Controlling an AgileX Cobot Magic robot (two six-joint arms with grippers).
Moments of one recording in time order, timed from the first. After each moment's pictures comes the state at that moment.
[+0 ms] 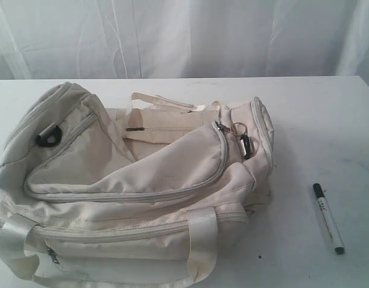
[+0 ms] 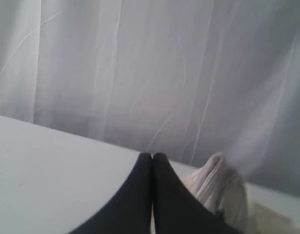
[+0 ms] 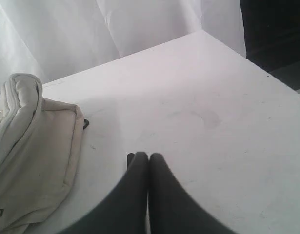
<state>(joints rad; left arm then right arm) 0.20 0.00 0.02 -0.03 -0.13 -0.27 -0.11 0.01 0.00 0.04 0.30 0.29</state>
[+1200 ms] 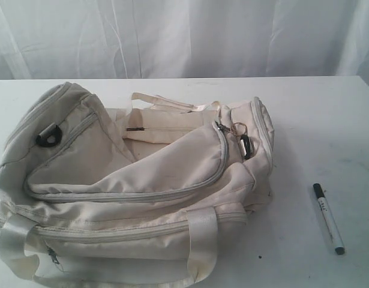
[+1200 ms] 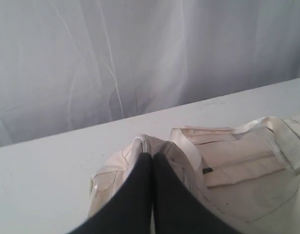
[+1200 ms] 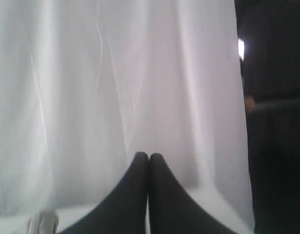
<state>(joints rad) 0.20 0.87 -0.50 1.27 -0.45 -1.14 -0.11 0.00 0.00 -0.04 -0.23 0.18</state>
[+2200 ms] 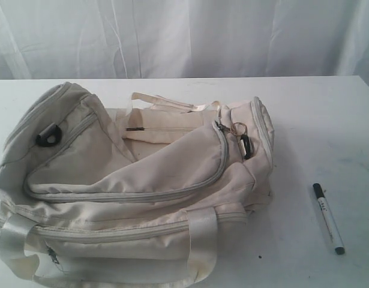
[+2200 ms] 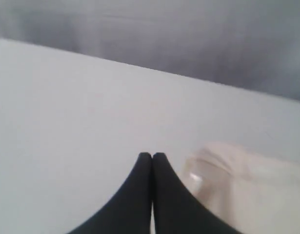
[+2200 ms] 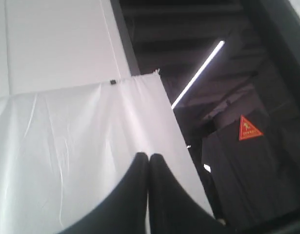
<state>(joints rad) 0.20 1.37 -0.85 1.62 0.02 -1.86 -0.11 0.55 -0.54 0.39 -0.69 -0.09</state>
